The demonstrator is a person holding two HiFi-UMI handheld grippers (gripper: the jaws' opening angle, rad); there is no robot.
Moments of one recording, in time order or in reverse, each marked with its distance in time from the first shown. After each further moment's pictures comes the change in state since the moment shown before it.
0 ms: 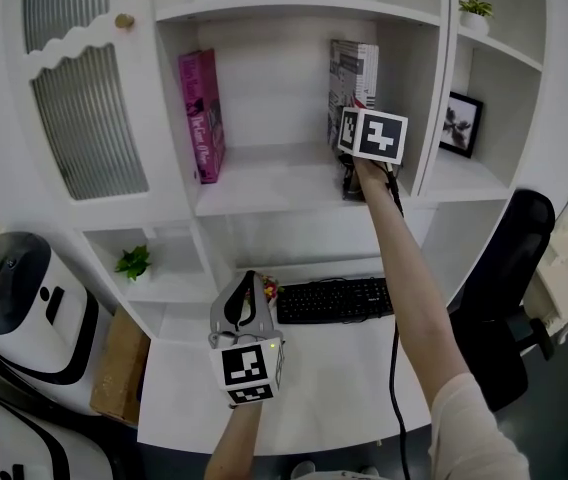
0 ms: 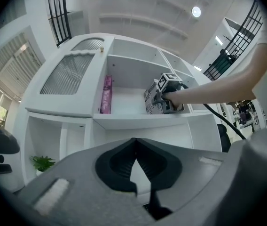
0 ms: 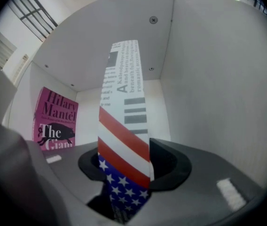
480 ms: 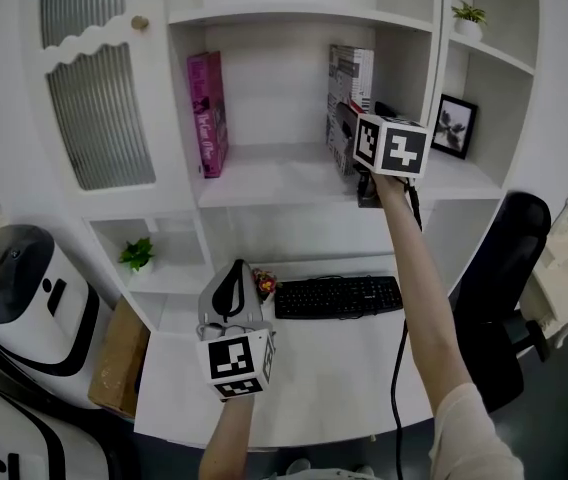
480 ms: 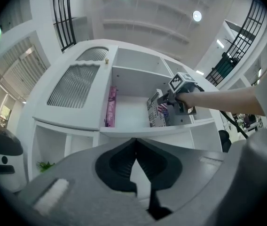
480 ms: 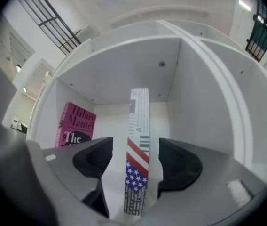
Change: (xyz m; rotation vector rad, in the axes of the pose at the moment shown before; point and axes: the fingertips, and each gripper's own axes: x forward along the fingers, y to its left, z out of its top) left arm -0.021 0.010 0.034 -0.019 -0.070 0.034; right arm -0.064 0.014 0.035 -0.080 -0.102 0.102
